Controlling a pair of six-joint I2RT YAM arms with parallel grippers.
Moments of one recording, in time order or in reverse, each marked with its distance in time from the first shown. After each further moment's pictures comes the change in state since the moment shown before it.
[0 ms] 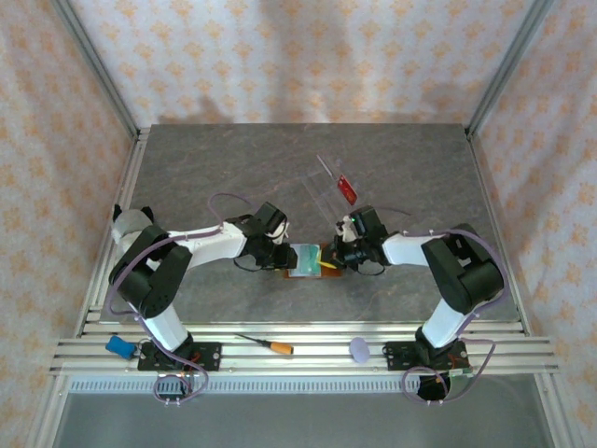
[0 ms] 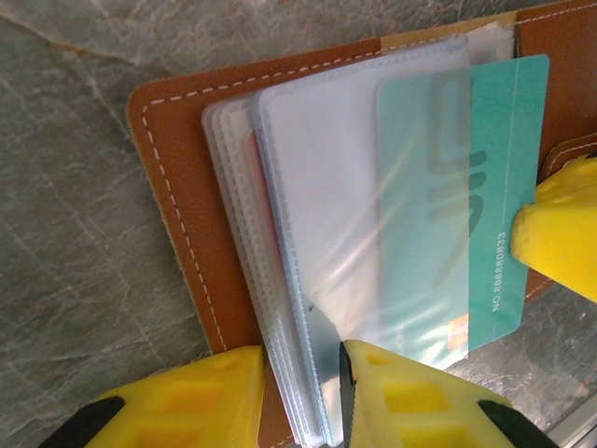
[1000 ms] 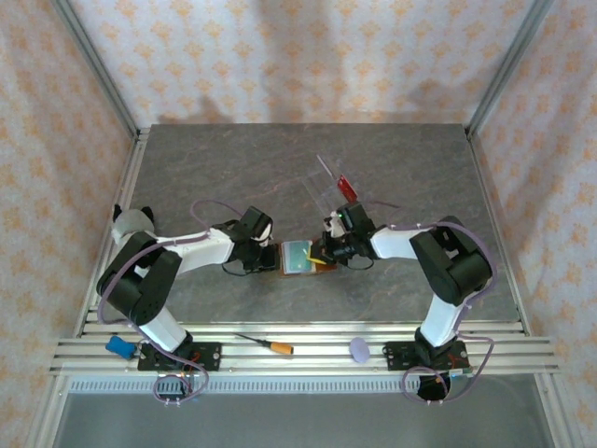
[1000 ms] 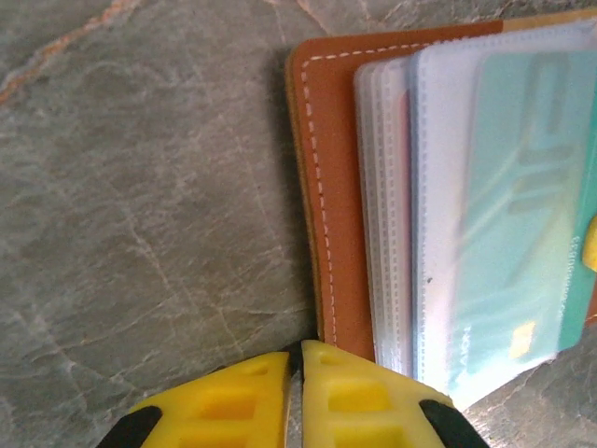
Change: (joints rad) left arm 0.065 -0.068 -0.111 0.045 -0.057 -0.043; right arm 0.055 0.085 0.115 -0.008 0.013 -0.007
